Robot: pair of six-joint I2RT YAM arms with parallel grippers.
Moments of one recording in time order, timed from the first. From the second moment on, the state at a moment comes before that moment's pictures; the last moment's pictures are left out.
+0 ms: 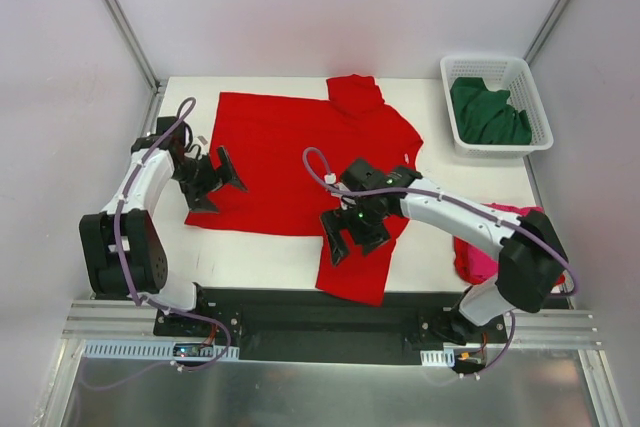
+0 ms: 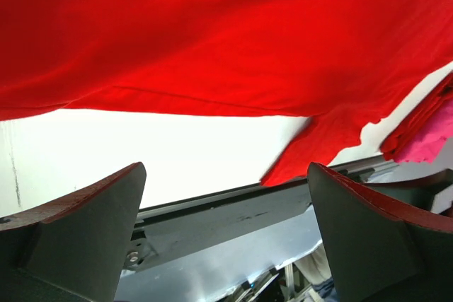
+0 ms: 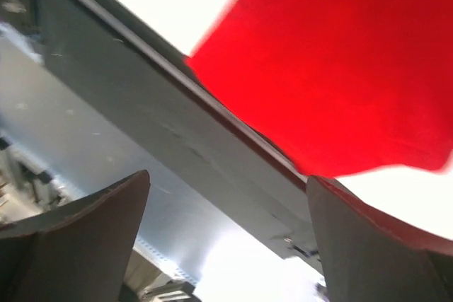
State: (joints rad) left arm 0.11 1.48 1.11 -0.96 0.50 -0.39; right arm 0.87 1.54 1.17 -0.94 -0.38 0.39
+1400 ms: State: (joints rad) left arm 0.11 1.39 1.02 -1.02 0.51 -0.36; right arm 0.25 2.20 1.78 -1.14 -0.07 0.23
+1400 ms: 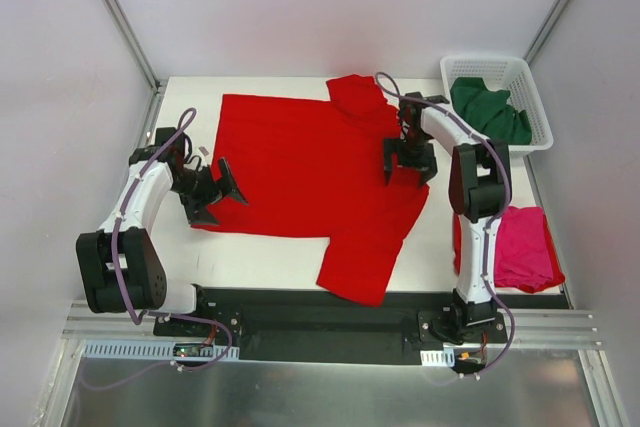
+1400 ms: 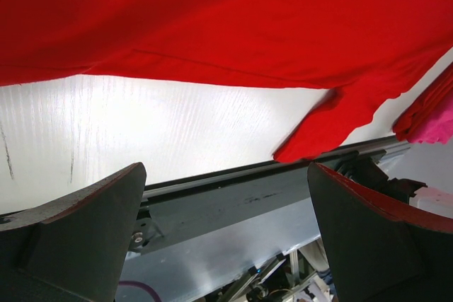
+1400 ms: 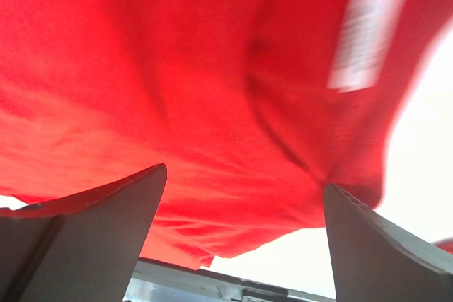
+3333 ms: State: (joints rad) left arm 0.11 1.45 1.05 -1.02 0.51 -0.38; right arm 0.10 2.54 2.36 -1.23 -0.35 0.30
